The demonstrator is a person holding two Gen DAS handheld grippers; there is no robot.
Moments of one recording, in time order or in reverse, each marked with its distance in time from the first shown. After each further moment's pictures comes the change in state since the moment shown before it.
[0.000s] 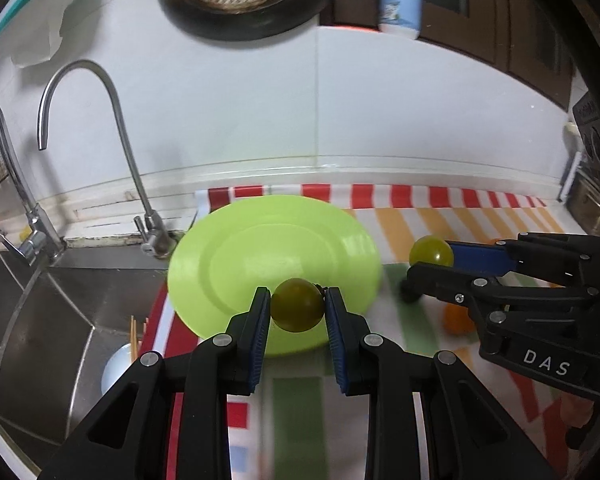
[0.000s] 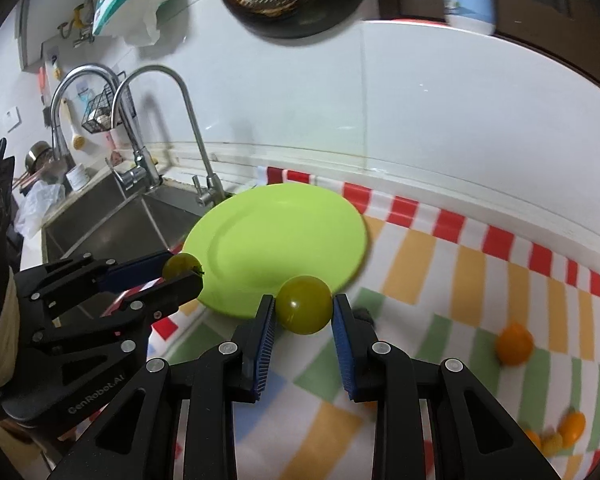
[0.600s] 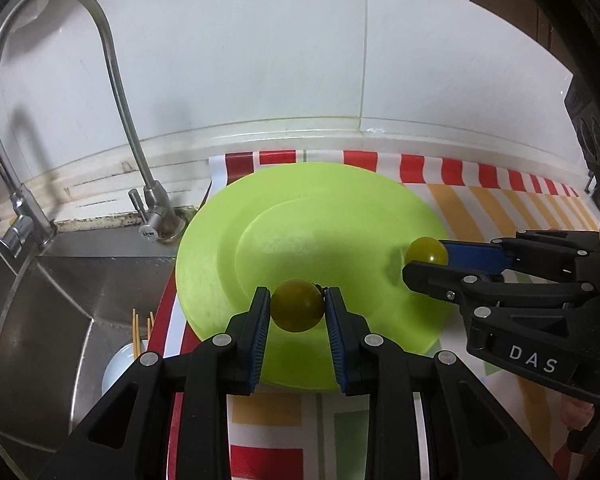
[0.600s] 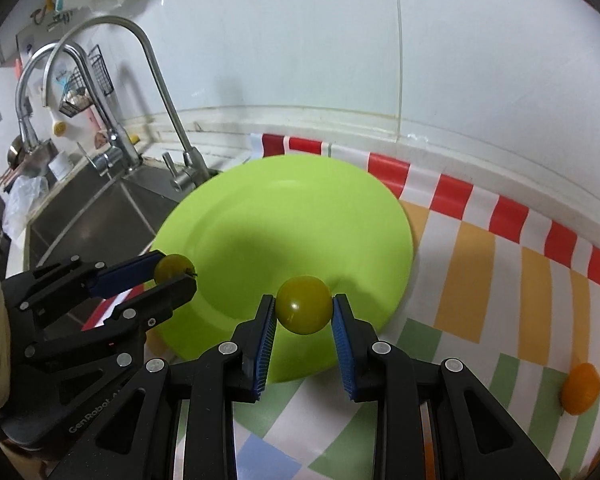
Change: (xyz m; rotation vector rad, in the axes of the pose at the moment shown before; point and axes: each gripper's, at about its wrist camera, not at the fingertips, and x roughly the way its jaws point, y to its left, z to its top) left arm 0.064 0.036 -0.002 -0.013 0.099 0.016; right arm 0.090 -0.001 0.014 0.037 0.121 0.013
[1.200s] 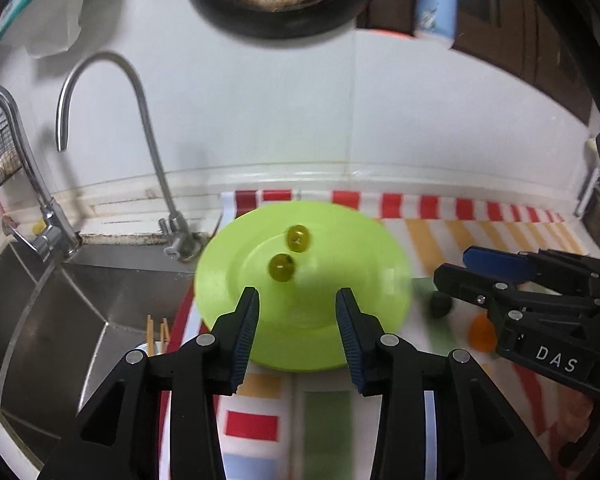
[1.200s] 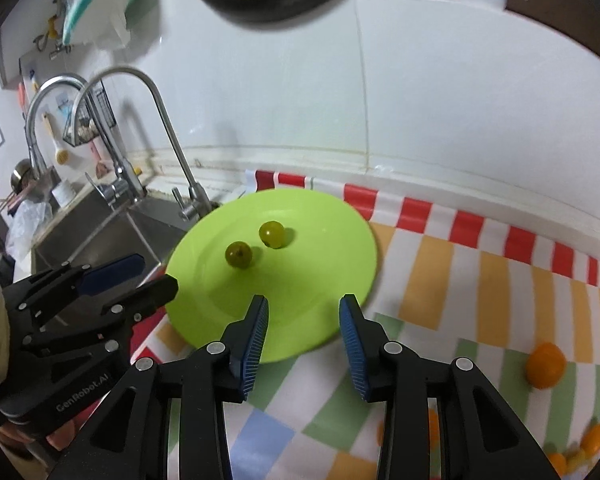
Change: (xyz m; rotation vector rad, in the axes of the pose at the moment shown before) left arm -0.069 -0.019 0.005 -0.034 -0.095 0.006; right arm -0.074 -0.006 -0.015 0.044 -0.134 -0.032
